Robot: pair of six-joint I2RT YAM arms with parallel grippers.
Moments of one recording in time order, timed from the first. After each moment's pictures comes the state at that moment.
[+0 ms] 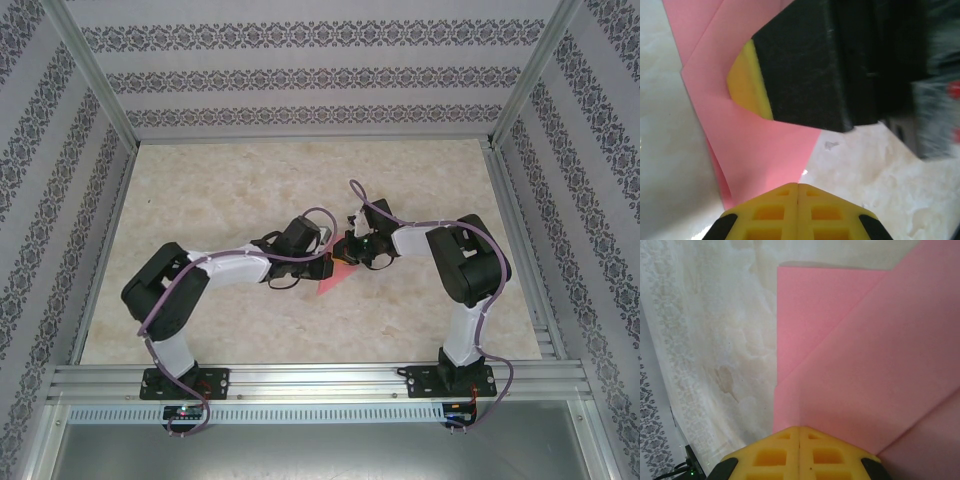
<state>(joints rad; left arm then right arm) -0.76 1.78 0.98 -0.10 0.30 -0.63 0.40 1.93 0.94 -0.04 -0.68 0.64</state>
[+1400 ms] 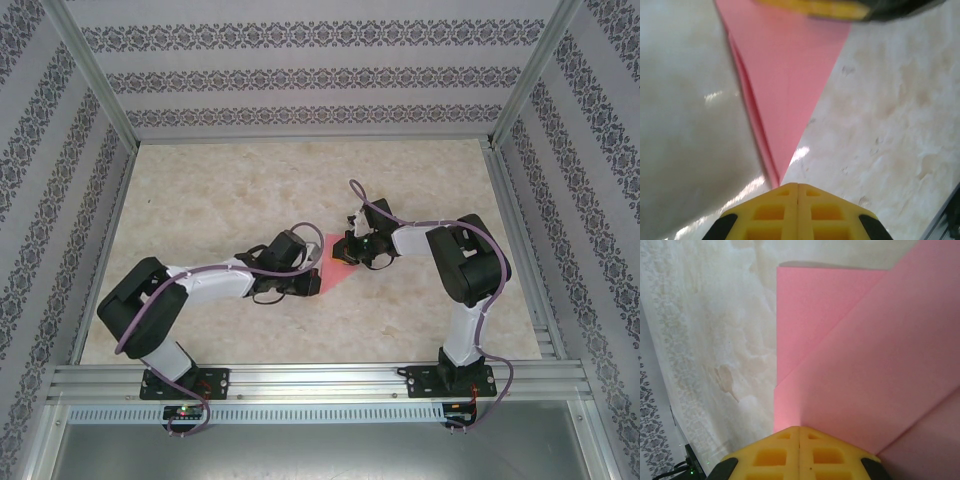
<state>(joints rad) -0.77 1.61 0.81 -0.12 0.33 -0.63 0.40 1.93 0.94 -0.05 -0.68 0.63</state>
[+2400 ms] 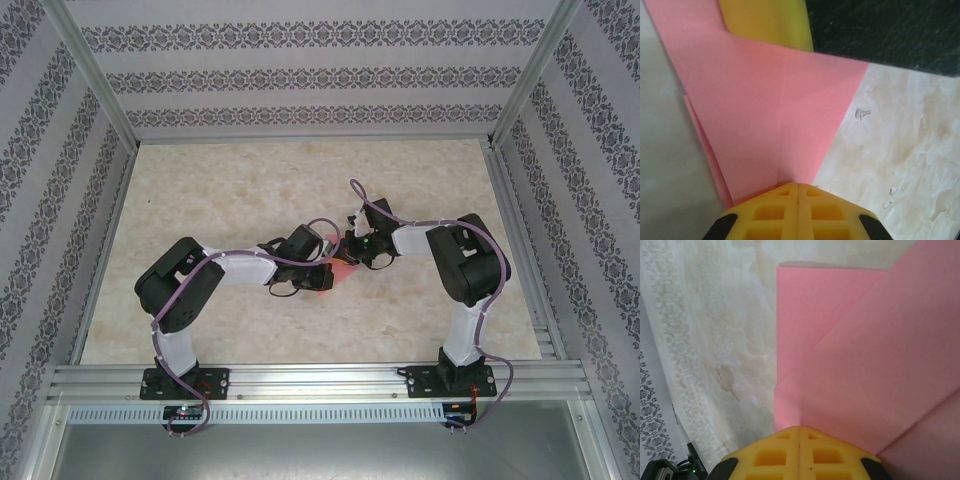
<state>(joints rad) -0.77 1.84 0.95 -0.11 0.38 -0.63 0.40 1.93 0.94 -0.05 -0.69 0.63</state>
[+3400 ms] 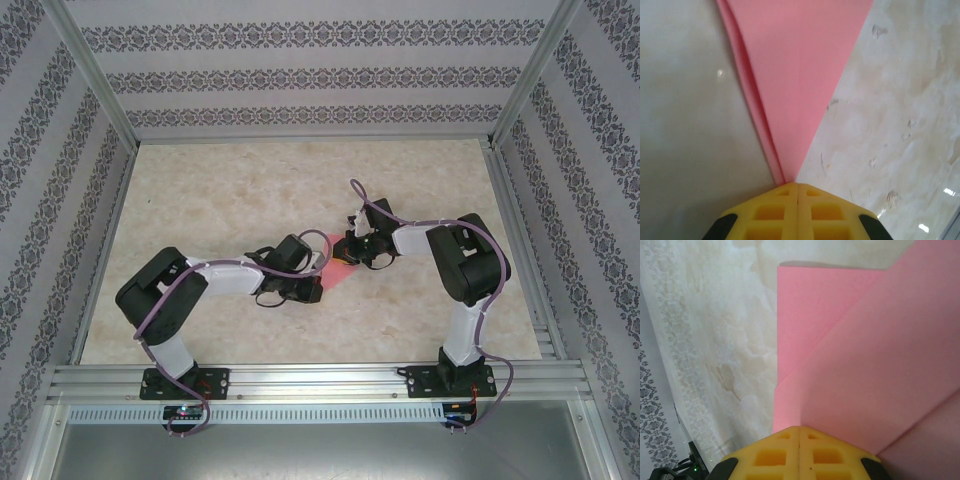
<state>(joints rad) -0.77 1.71 0.82 -0.16 0.41 -0.55 0.39 1.94 0.94 -0.05 -0.69 0.63</state>
